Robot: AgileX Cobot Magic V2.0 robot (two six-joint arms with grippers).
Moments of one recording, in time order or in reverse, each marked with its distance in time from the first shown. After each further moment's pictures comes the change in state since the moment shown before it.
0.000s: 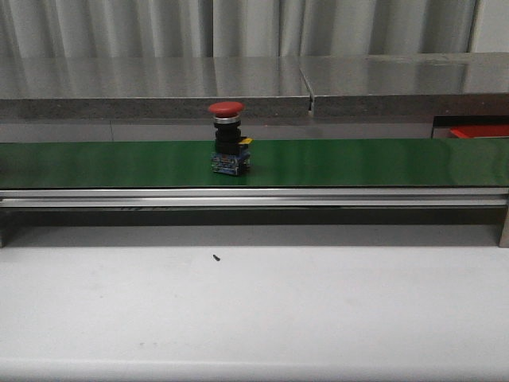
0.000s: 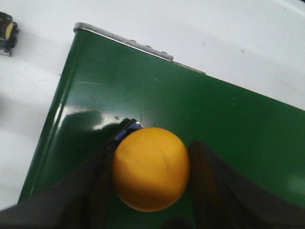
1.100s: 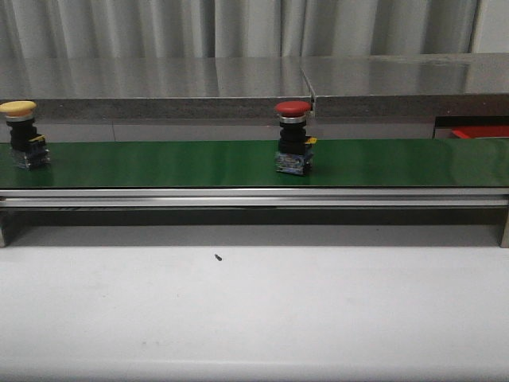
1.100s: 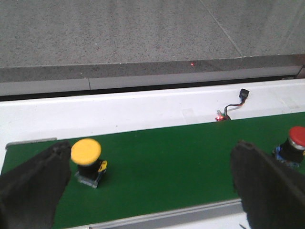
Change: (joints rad) left arm -0.343 -0.830 0.571 0.013 -0.413 0.178; right arm 0.000 0.000 0.000 0.000 0.000 0.000
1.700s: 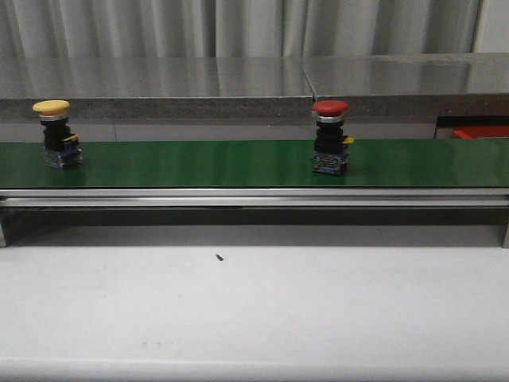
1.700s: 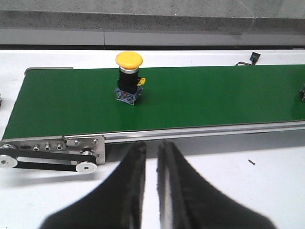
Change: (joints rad) left arm 0.000 -0.420 0.503 -0.012 -0.126 0.000; right arm 0.000 0.007 -0.110 0.155 0.005 0.000
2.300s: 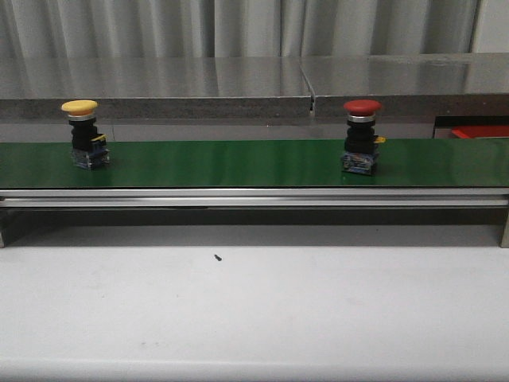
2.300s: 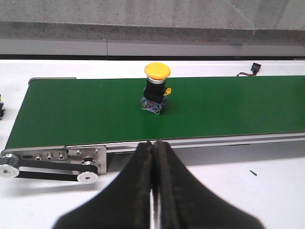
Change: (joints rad) left arm -0.002 0.000 0.000 -0.003 -0.031 0.000; right arm 0.000 0.907 -0.724 0.091 0.605 0.000
